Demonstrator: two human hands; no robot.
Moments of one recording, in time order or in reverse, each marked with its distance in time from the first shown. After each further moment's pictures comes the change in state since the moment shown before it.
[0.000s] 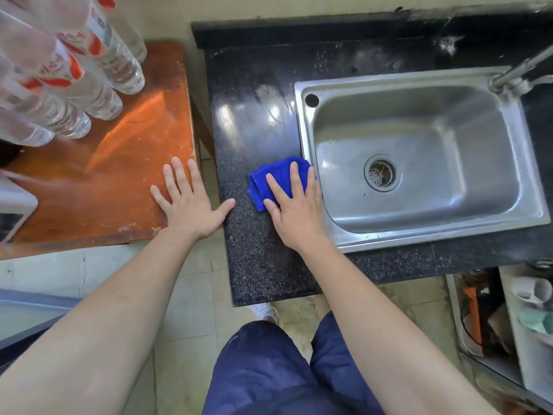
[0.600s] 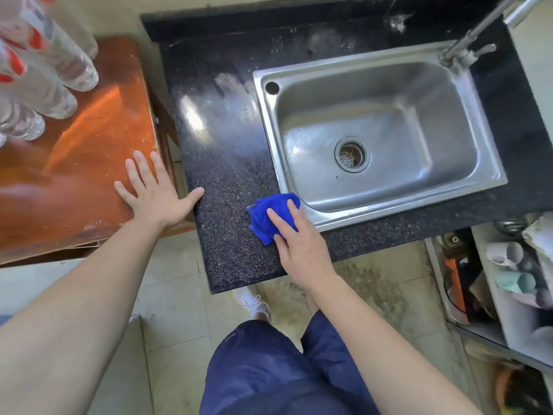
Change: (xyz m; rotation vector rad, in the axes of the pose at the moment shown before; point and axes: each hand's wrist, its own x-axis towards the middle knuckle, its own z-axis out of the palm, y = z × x) left_hand 0.000 0.000 -0.002 0.014 -0.026 -0.014; right_hand -0.112 0.046 0.022 0.306 0.158 -0.016
